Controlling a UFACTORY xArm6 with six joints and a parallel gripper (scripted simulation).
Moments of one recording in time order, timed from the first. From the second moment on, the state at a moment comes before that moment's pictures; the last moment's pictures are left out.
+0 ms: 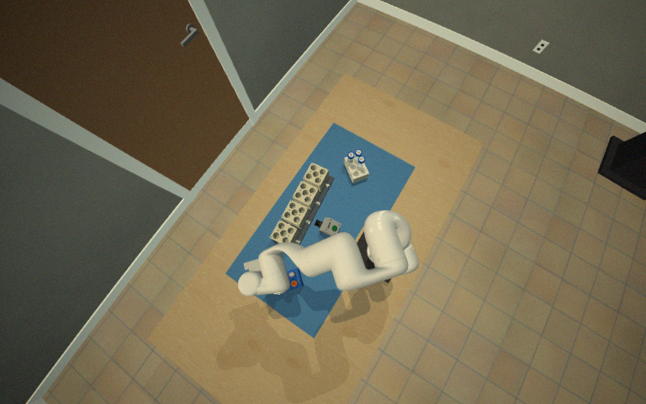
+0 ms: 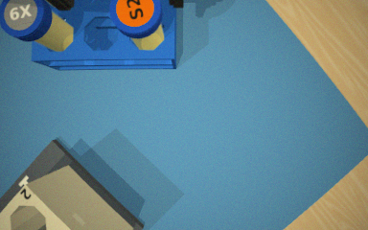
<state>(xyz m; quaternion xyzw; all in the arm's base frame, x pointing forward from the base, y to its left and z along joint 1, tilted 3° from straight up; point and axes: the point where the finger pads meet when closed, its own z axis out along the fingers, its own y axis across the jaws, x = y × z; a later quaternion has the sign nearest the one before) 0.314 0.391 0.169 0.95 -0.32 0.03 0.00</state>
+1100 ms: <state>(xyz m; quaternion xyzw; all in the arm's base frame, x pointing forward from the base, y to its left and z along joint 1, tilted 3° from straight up) 0.316 0.390 0.125 0.95 -0.32 0.03 0.00</state>
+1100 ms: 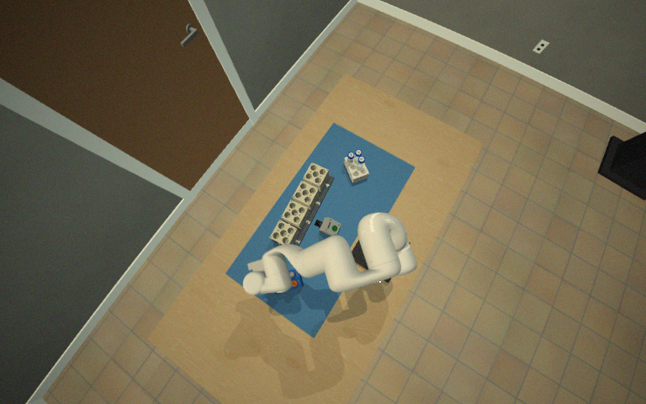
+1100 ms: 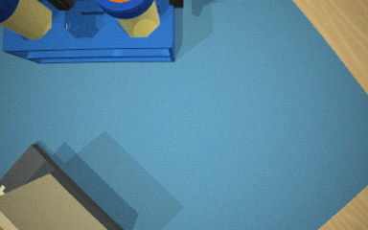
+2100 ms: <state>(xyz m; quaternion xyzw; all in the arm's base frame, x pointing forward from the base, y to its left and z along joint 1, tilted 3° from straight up) 0.317 0.389 0.108 0.95 -0.32 0.02 0.00</state>
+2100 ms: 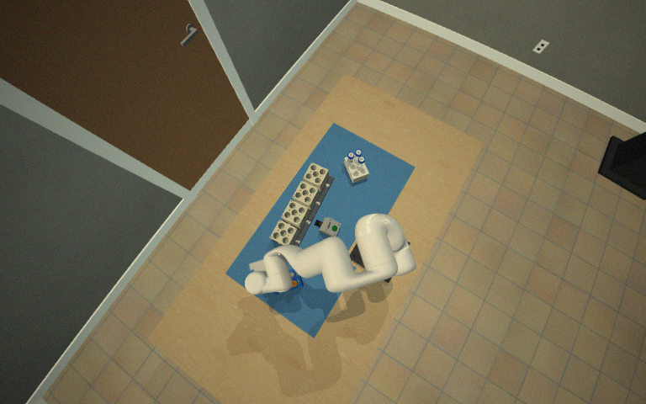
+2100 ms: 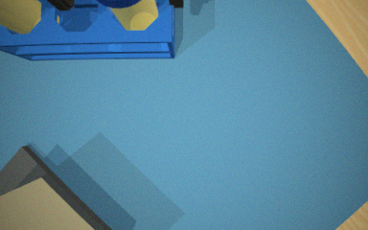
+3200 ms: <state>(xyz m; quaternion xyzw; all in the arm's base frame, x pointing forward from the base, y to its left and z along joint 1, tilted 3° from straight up) 0.317 0.389 0.107 0.95 -0.32 0.03 0.00</state>
